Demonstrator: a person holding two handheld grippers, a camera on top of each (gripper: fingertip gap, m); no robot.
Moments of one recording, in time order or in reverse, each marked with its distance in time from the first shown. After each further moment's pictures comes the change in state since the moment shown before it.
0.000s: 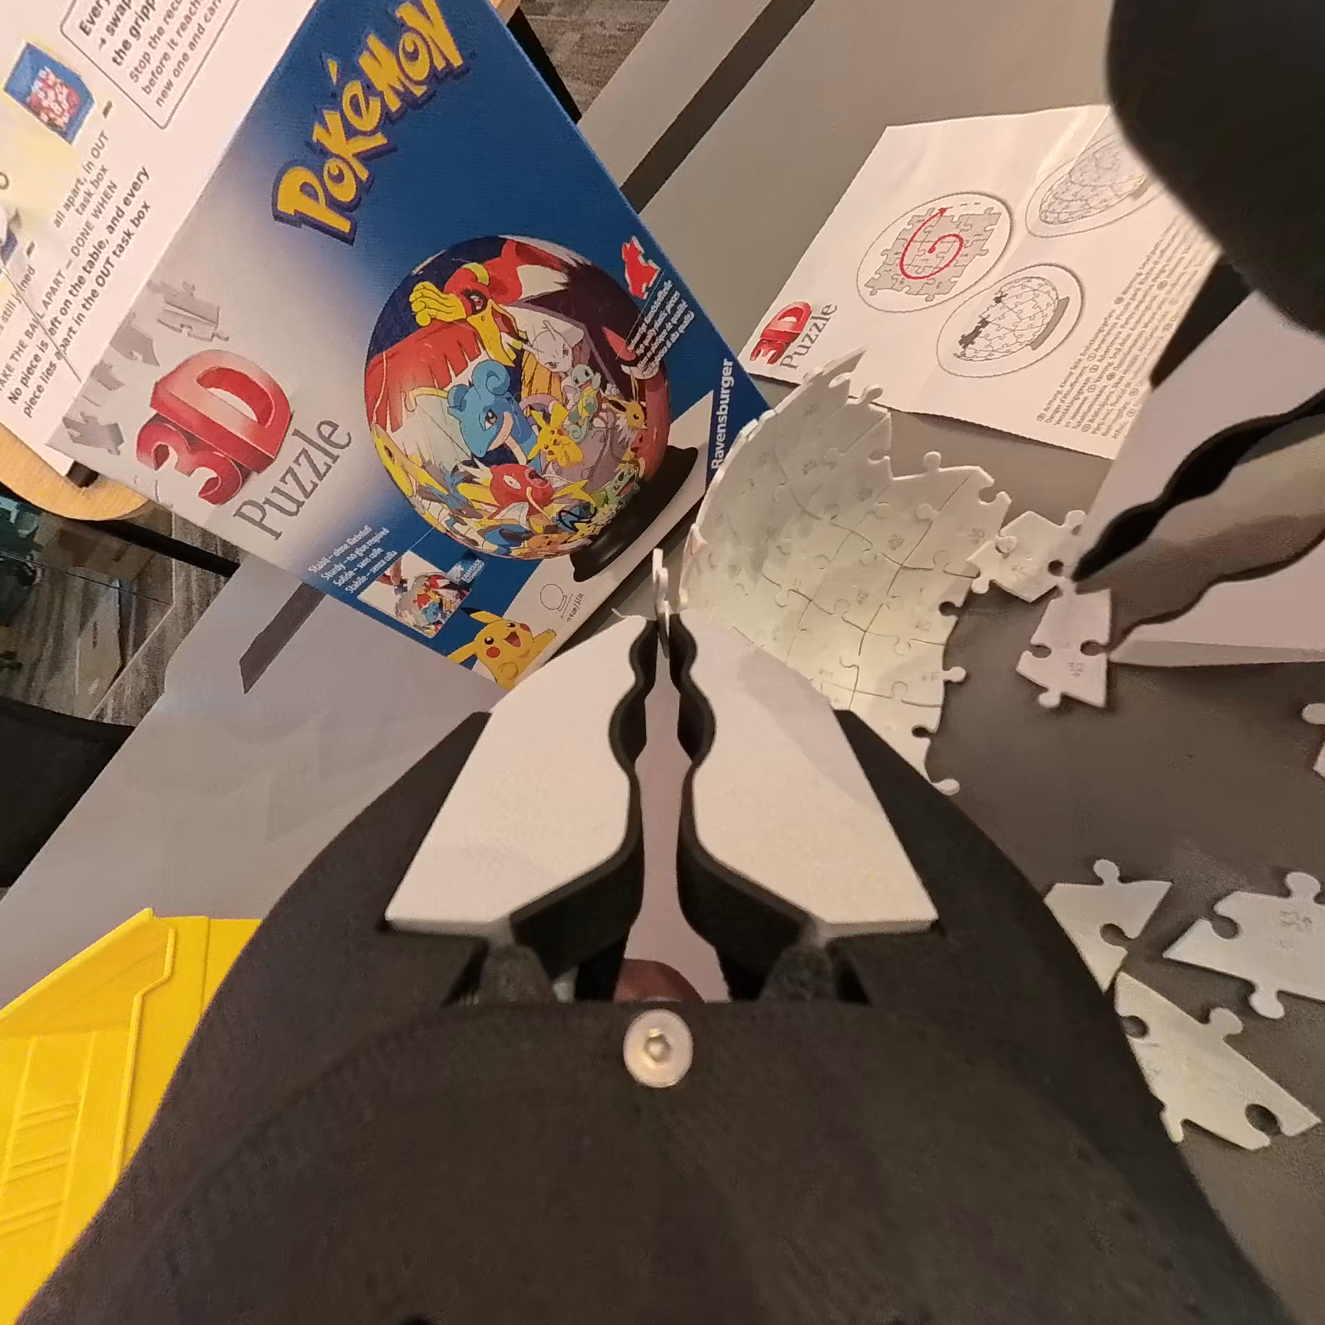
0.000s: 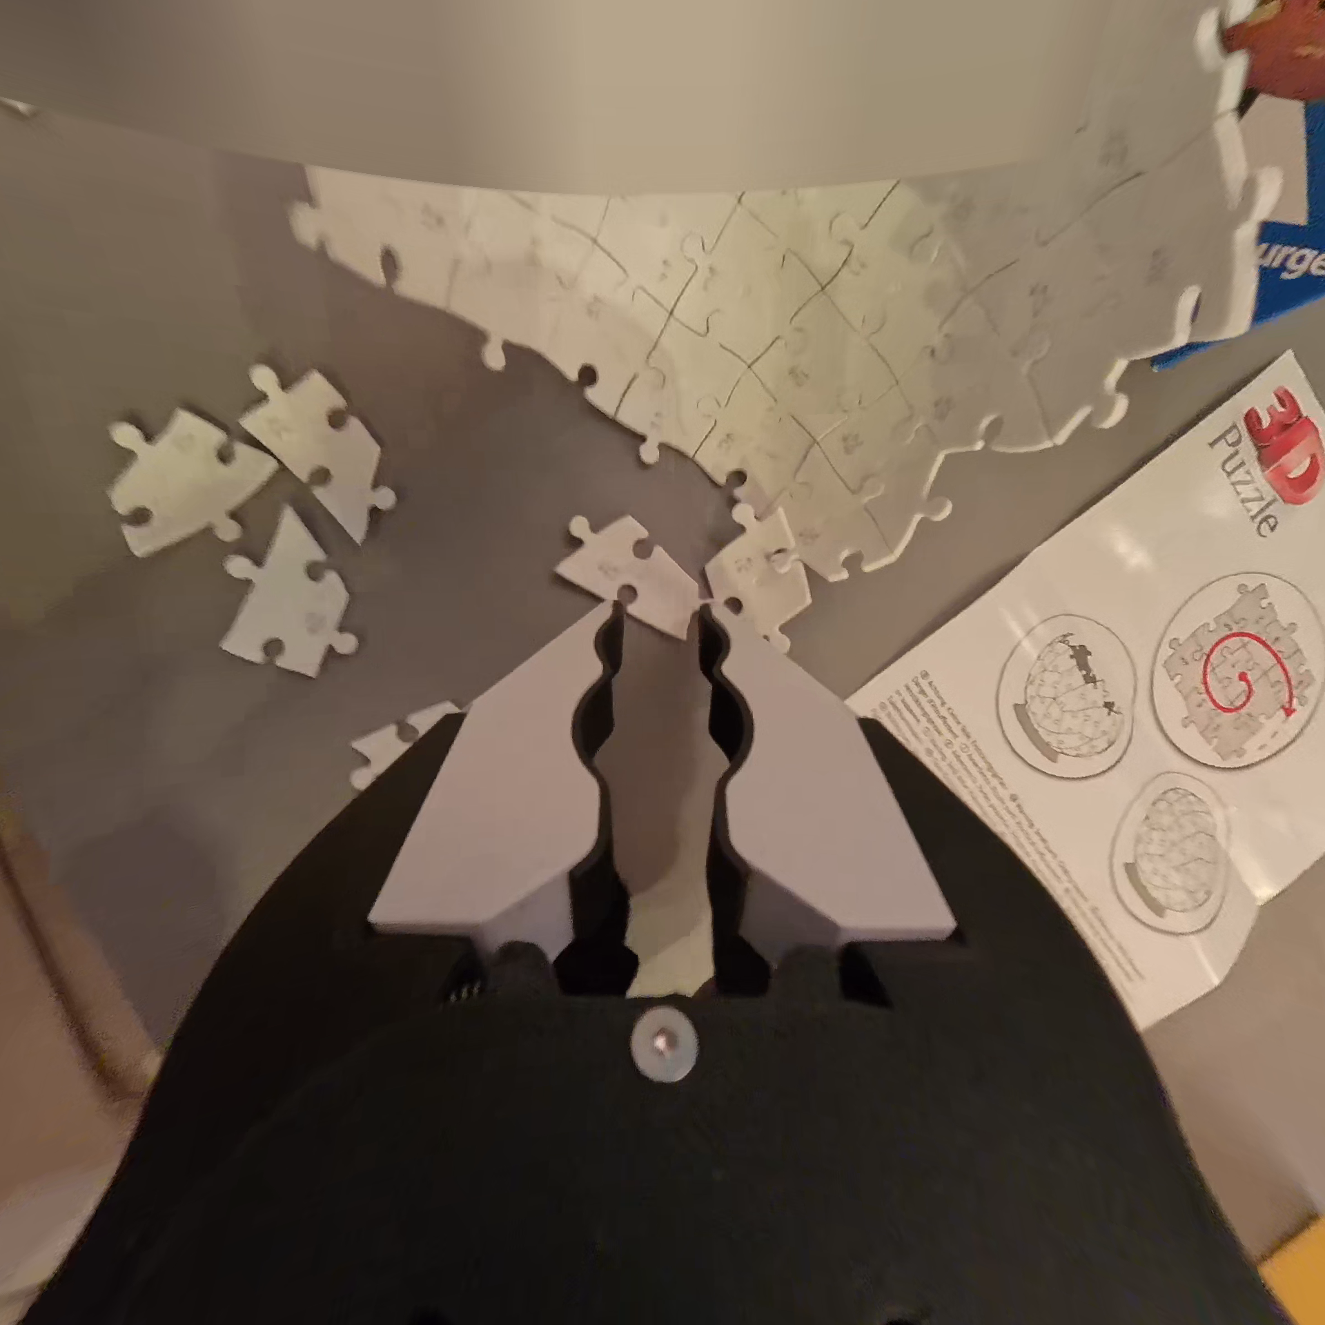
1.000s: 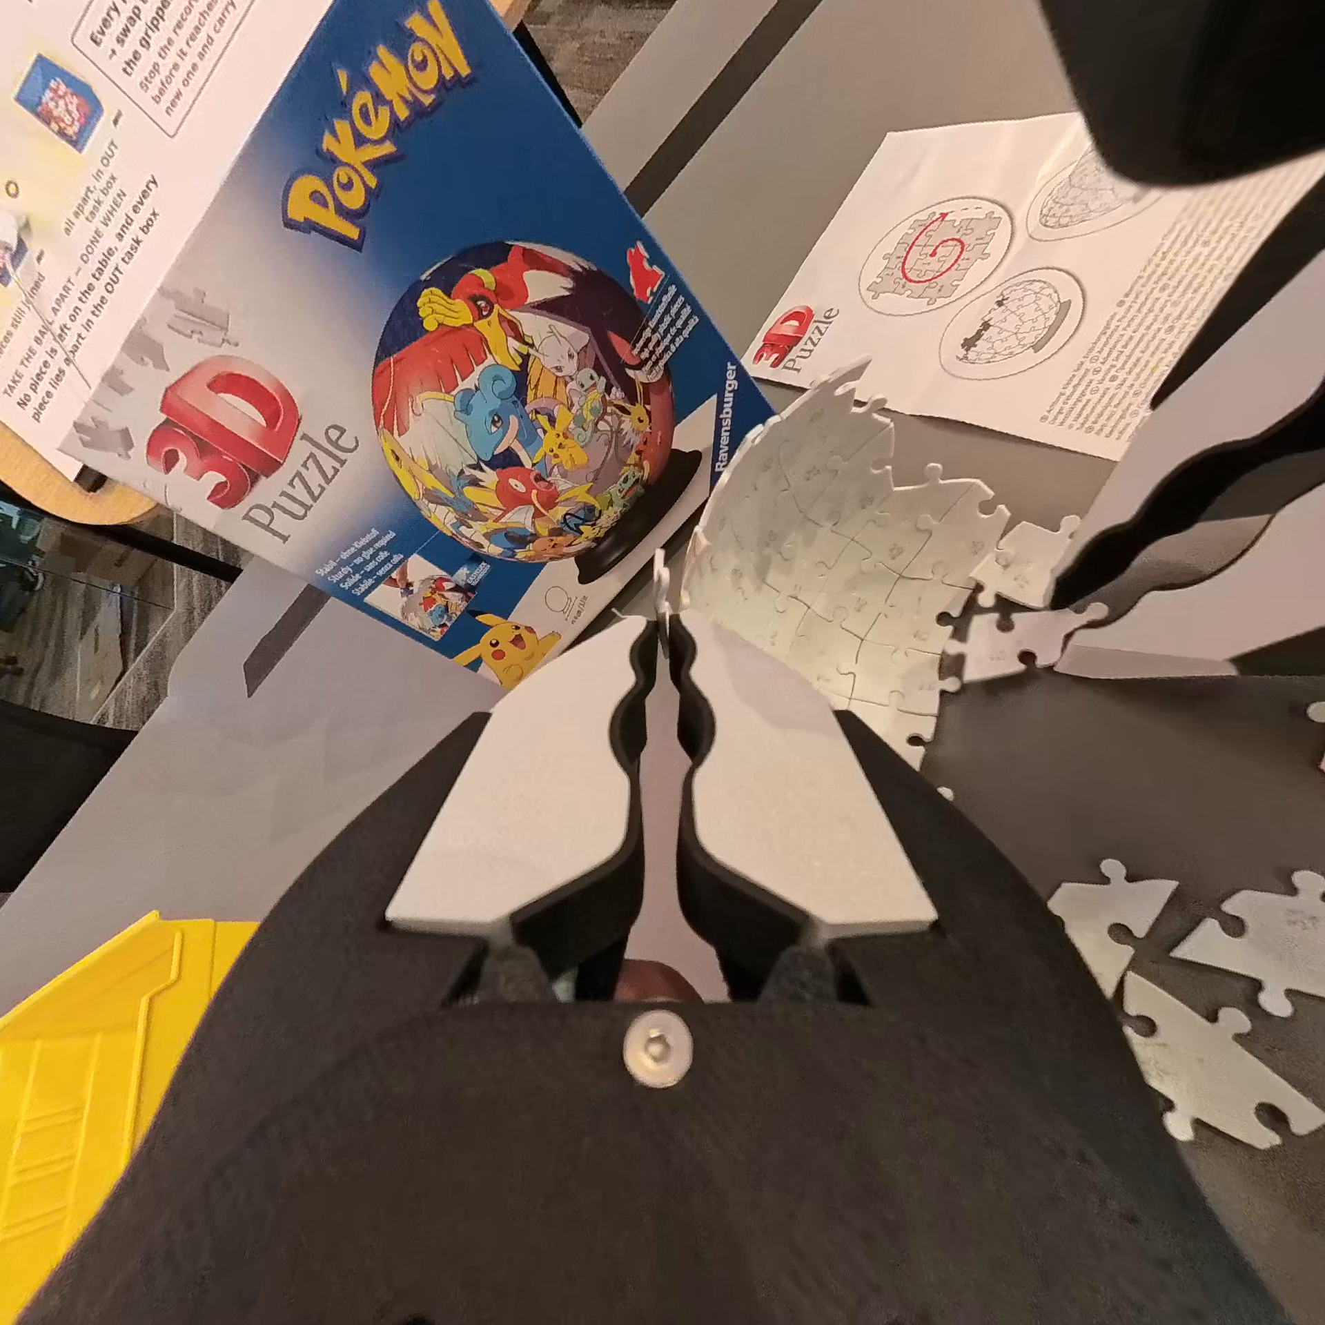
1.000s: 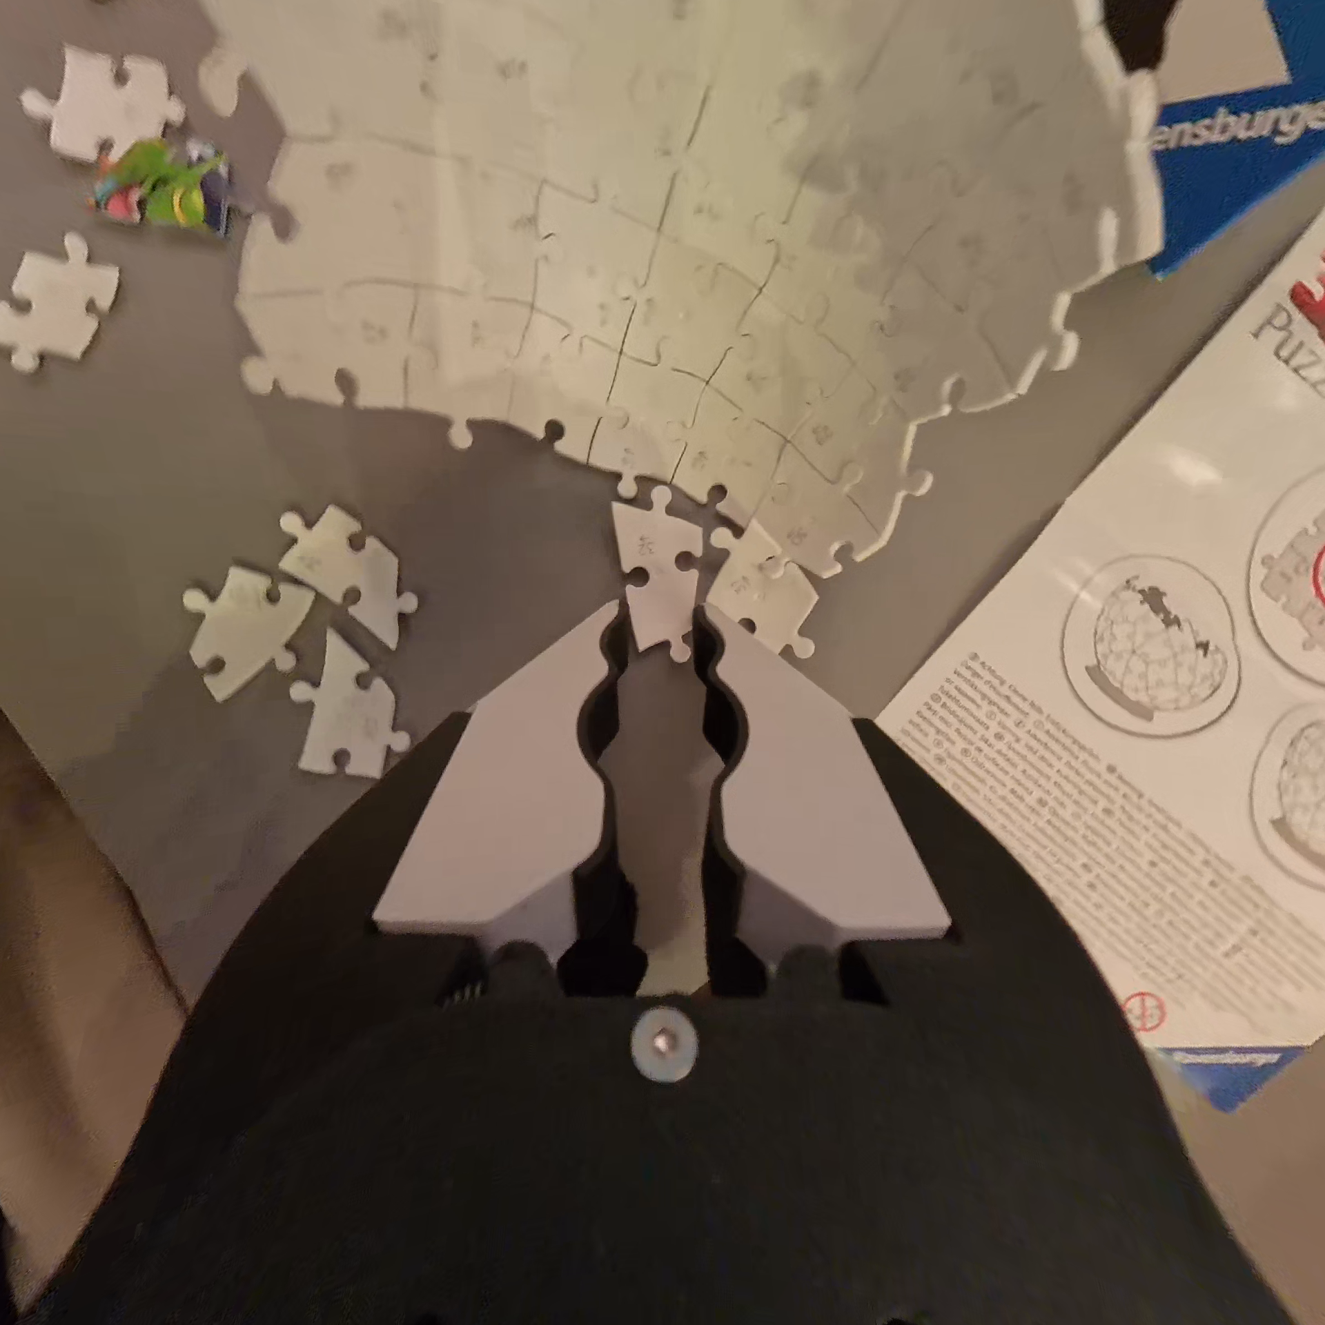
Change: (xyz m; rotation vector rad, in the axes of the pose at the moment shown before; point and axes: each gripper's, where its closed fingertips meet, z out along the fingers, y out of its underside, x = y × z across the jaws) left arm -0.002 -0.001 -0.001 0.006 0.001 0.003; right arm -0.002 -0.013 0.004 0.051 0.004 0.275
